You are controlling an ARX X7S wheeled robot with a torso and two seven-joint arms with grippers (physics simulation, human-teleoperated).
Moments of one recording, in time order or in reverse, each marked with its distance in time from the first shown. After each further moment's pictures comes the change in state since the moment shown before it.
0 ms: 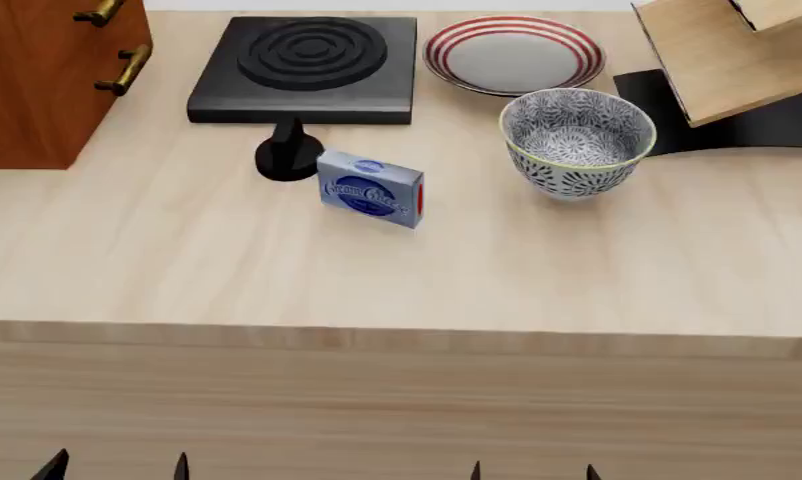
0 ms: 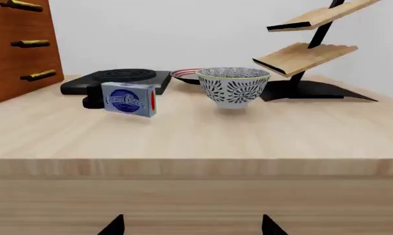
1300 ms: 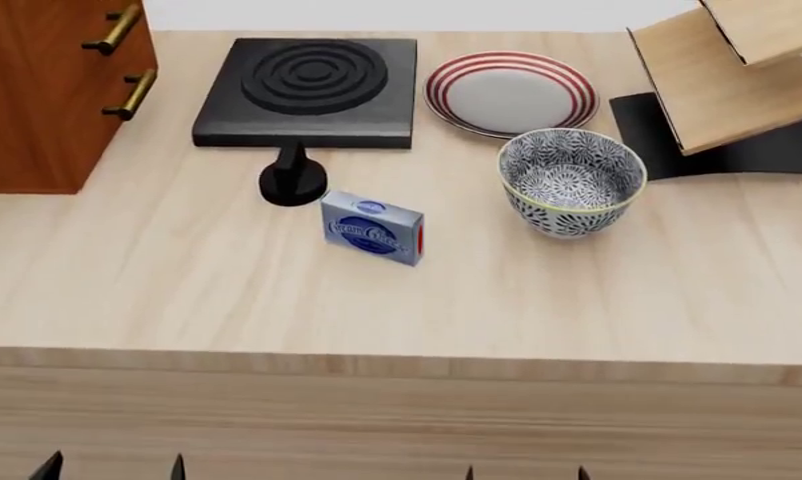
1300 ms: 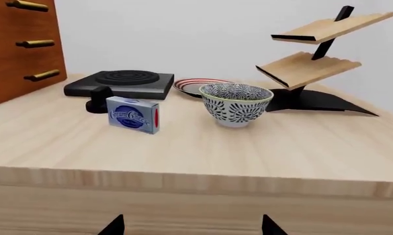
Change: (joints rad) left arm 0.003 -0.097 0.119 -0.013 -0.075 0.037 -0.136; right arm 0.021 0.097 -0.131 0.059 0.063 -0.031 0.114
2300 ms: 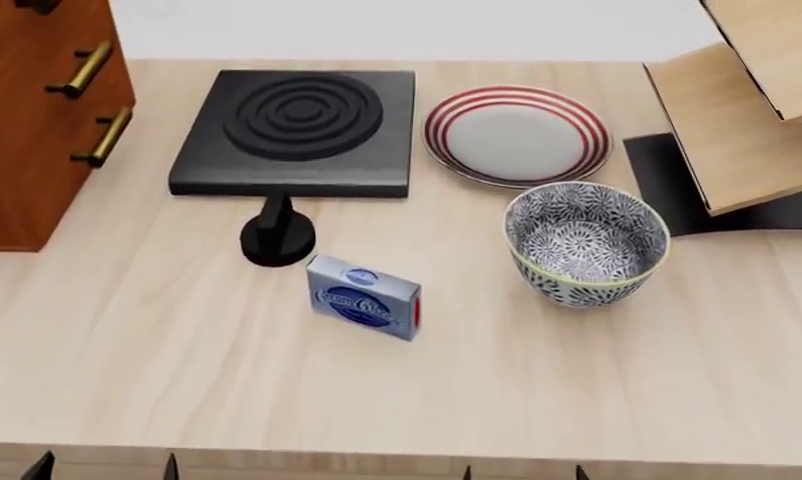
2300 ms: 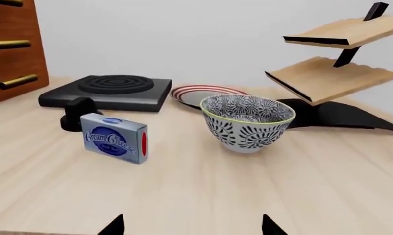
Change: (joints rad) left arm 0.005 -0.044 0.044 -0.002 -0.033 0.042 -0.052; right arm 0.019 0.037 -0.055 0.029 0.031 -0.023 0.046
